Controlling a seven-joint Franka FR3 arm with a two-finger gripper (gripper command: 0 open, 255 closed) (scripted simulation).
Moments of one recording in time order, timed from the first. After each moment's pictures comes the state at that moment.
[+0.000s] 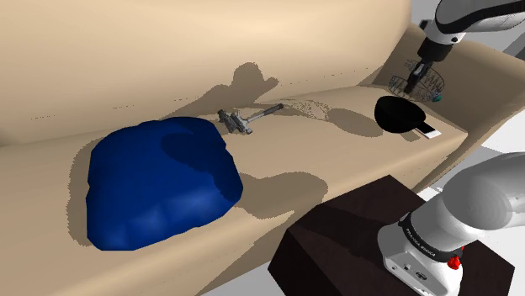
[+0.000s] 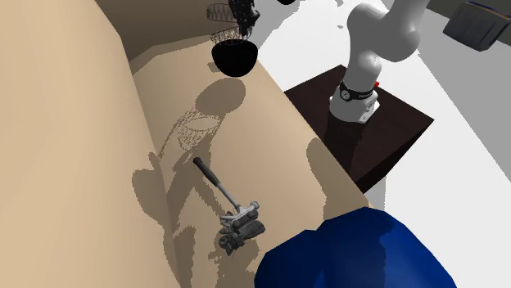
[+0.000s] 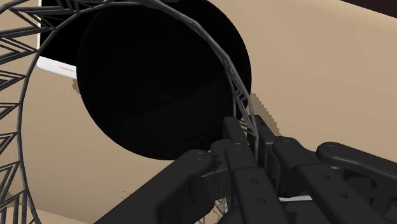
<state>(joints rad) -0.28 -0.45 -0.43 -2.43 -0.31 2.06 -0.63</state>
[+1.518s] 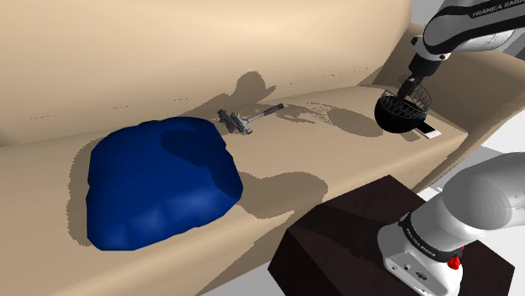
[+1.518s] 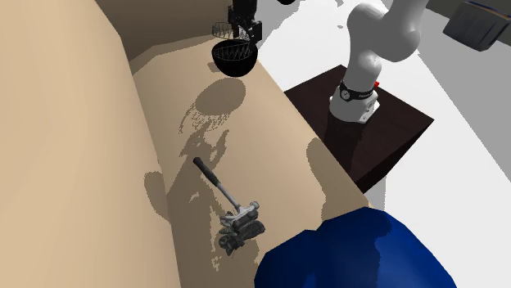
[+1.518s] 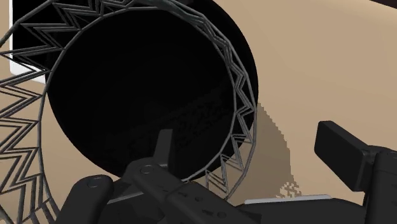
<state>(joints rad) -0.28 -0.40 -0.45 -2.51 -0.32 2.19 -0.62</state>
